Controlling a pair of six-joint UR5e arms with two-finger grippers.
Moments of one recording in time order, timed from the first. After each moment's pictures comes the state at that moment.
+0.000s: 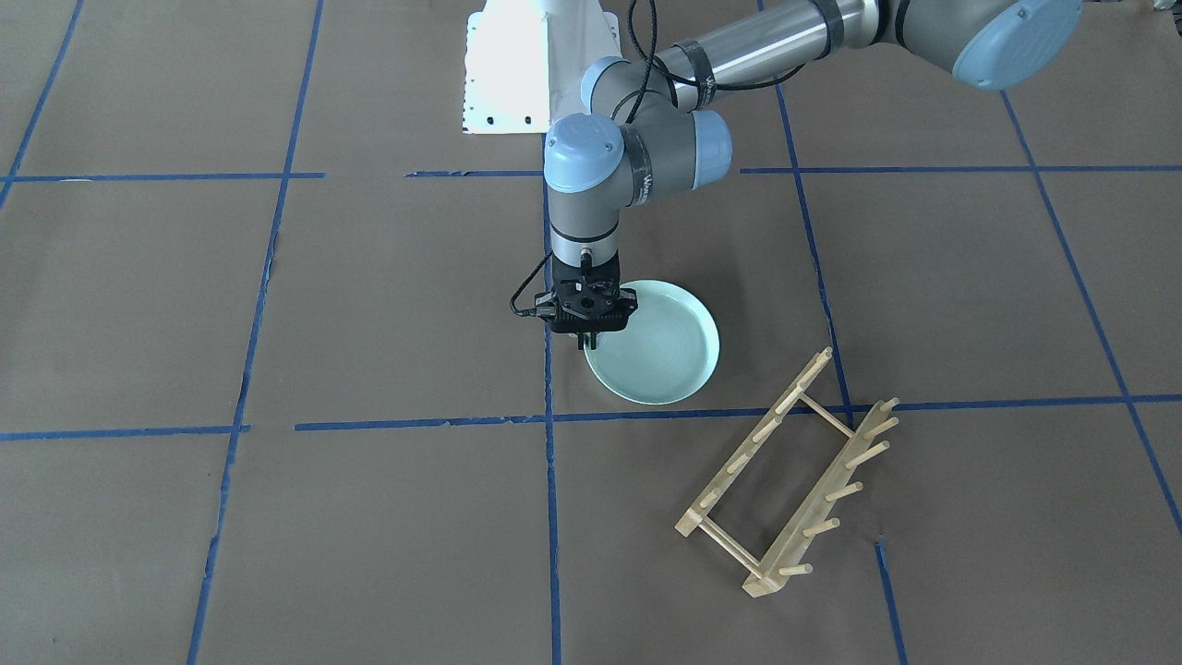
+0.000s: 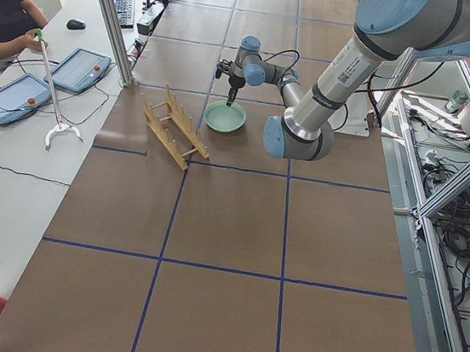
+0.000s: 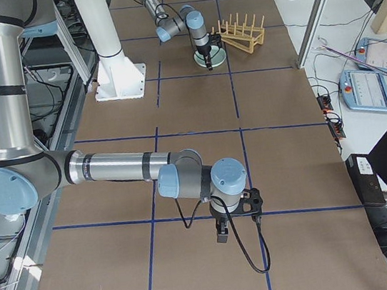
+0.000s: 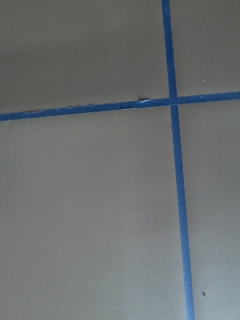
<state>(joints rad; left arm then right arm) -0.49 -2.42 -1.35 -1.74 -1.67 -1.23 1.62 -1.62 1.56 -1.63 2.31 -0.02</state>
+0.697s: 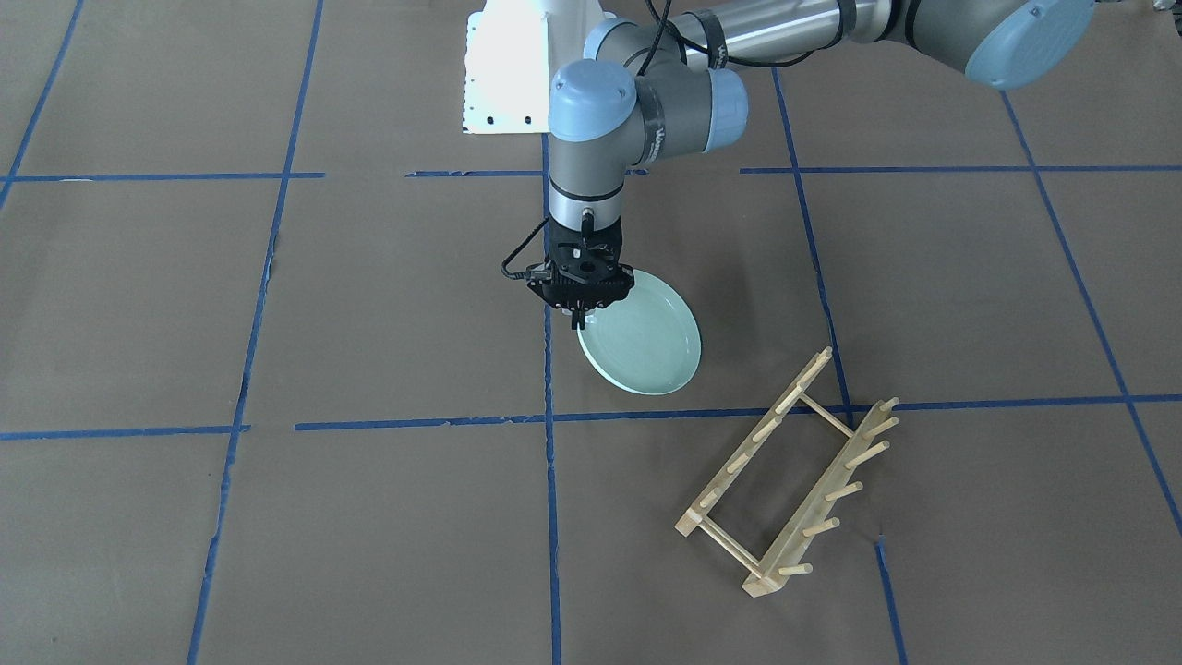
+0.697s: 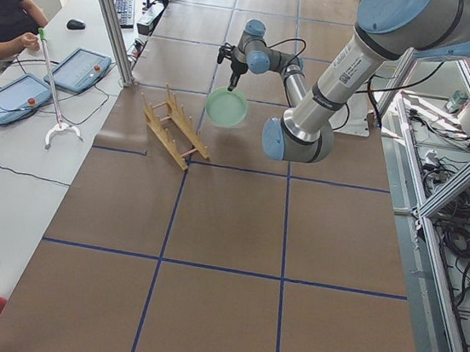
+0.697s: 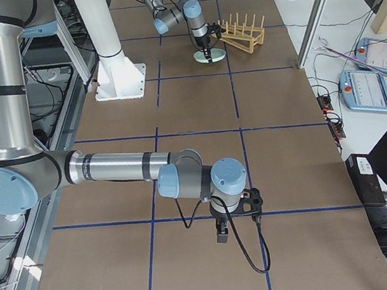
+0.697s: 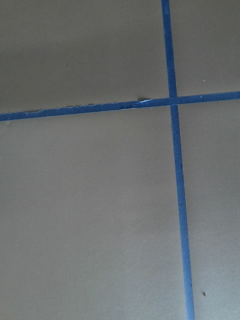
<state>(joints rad) -0.52 -2.40 -1.56 -1.64 -1.68 -1.22 1.62 -1.62 1.56 -1.63 2.31 -0.02</state>
